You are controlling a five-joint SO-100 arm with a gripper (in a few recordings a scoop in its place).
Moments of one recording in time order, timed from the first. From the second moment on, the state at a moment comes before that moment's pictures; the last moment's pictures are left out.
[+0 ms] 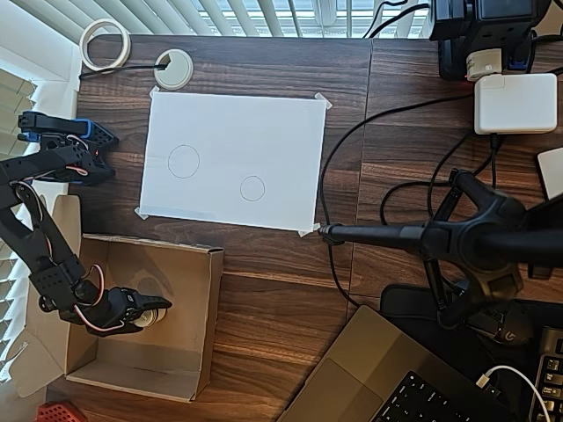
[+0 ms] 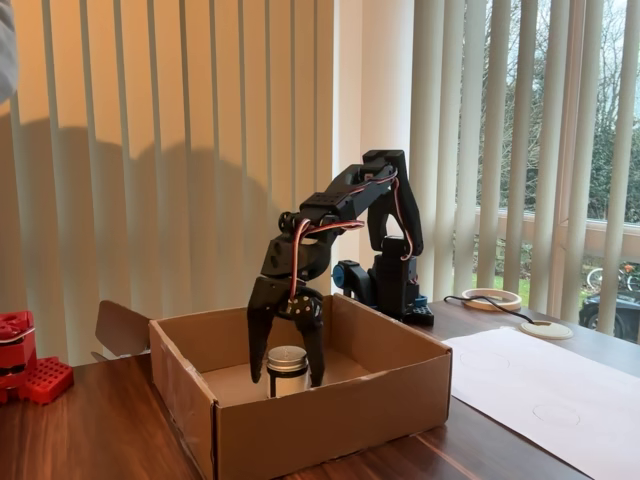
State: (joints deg) arm 64.0 71.1 94.0 40.8 -113.1
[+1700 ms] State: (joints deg) arm 27.2 111.5 106.9 34.0 -107.8
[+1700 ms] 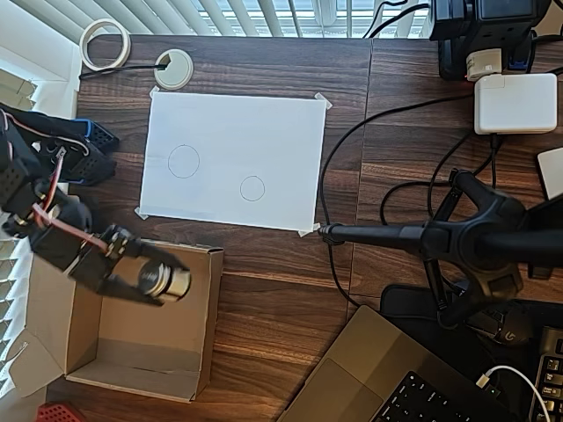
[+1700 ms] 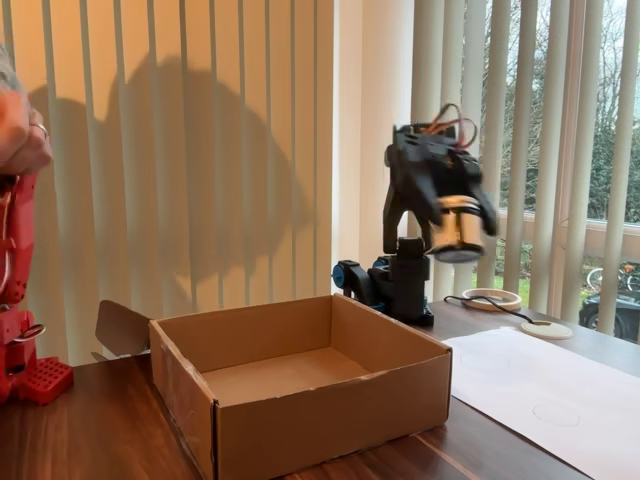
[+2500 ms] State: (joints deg) arm 10.2 87.1 113.3 31.6 -101.2
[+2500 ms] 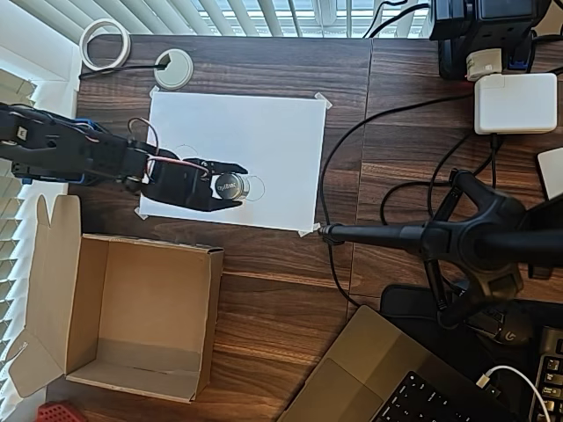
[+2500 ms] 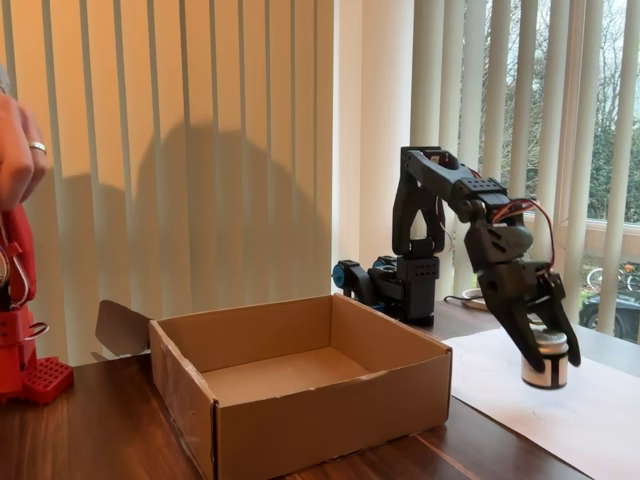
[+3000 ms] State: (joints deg) arm 8.3 80.9 109.8 28.4 -100.7
